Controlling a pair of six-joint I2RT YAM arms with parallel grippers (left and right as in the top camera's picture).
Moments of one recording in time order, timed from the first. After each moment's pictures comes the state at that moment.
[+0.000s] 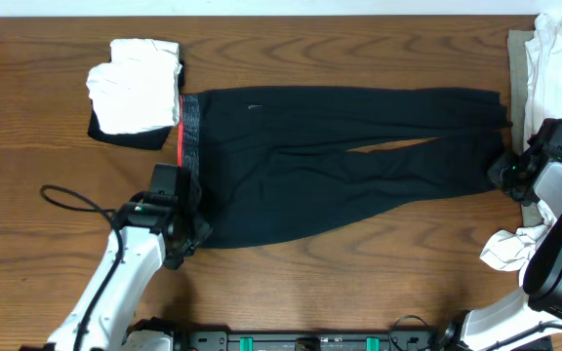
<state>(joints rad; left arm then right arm) -0.14 1.26 0.66 -0.84 0.01 -0.96 -0.45 1.82 0.97 -0.35 -0.03 0.33</state>
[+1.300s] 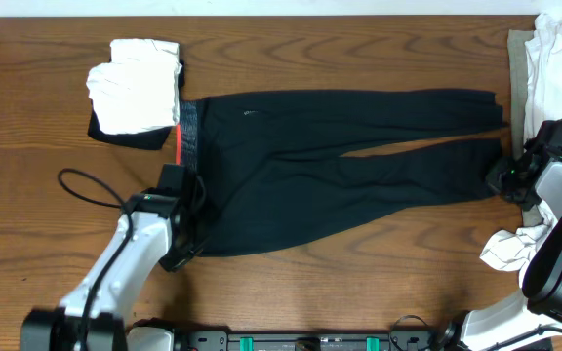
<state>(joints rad) -0.14 1.35 0.66 -0.87 0.00 -0.84 -0.45 1.79 0.97 -0.46 -0.04 0.29</state>
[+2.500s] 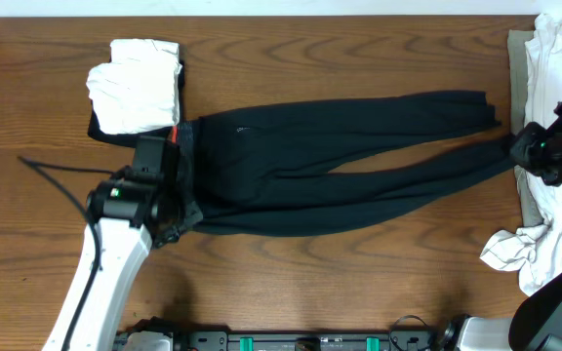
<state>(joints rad) -0.14 1.24 0.97 -1.13 -0.01 -0.63 -0.42 1.56 1.21 -0.76 -0.08 0.28</state>
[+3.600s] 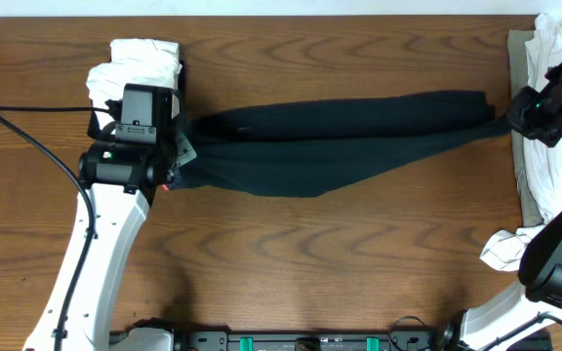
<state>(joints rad) -0.12 1.34 1.19 -0.90 -0.17 -0.61 -0.38 1.86 1.53 -0.82 -0.10 0.28</state>
